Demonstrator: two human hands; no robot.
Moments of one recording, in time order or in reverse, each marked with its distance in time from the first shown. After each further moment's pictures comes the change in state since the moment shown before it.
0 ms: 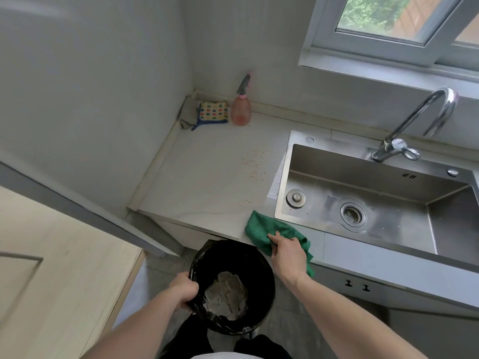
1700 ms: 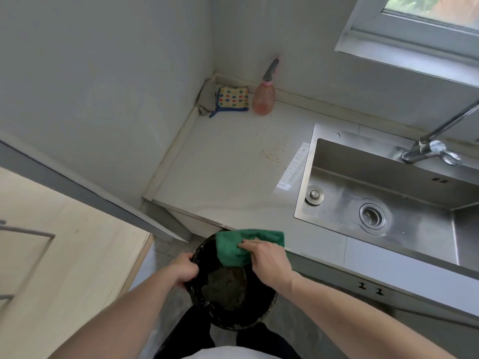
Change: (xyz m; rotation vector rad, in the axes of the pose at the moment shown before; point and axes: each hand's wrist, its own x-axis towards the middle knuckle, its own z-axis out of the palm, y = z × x) left_hand -0.006 0.027 -0.064 0.093 -0.070 0.018; right_hand -0.001 -0.082 0.018 -0.039 -0.196 -0.457
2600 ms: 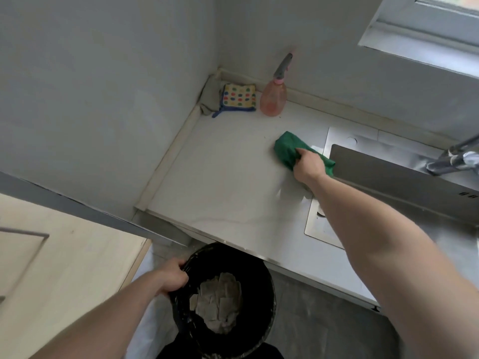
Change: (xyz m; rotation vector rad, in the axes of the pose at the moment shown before) left_hand 0.016 0.023 -0.035 0.180 -0.049 0.056; right_hand 0.219 0.118 -0.146 0.061 0.297 0.393
